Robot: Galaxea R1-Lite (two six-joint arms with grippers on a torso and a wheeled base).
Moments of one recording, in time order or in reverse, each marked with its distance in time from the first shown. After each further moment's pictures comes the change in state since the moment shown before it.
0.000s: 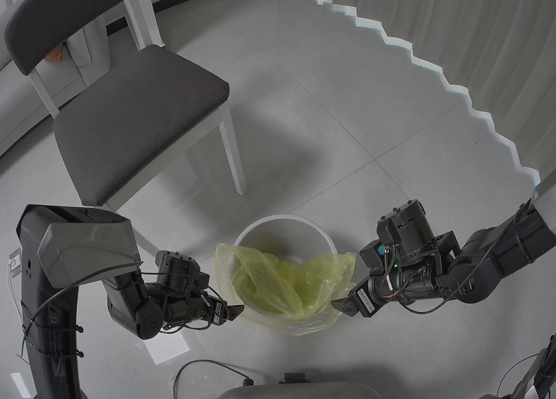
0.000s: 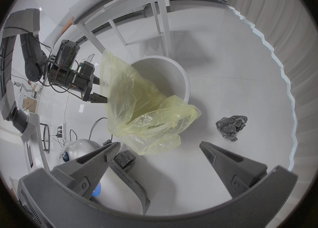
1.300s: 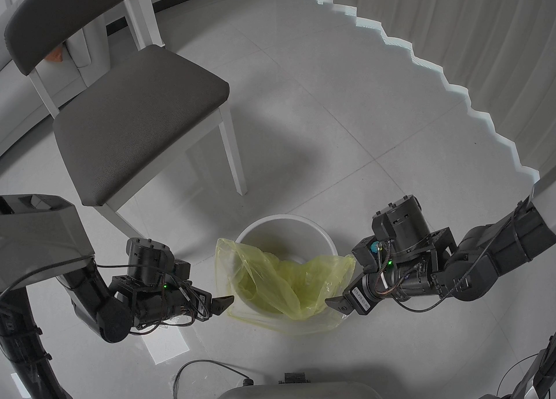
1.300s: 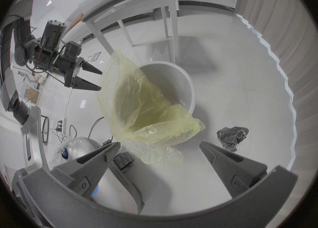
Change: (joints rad) left arm -0.004 -0.290 0.173 0.011 -0.002 -0.016; right arm 0.017 0.008 -0.041 0.013 0.017 -0.087
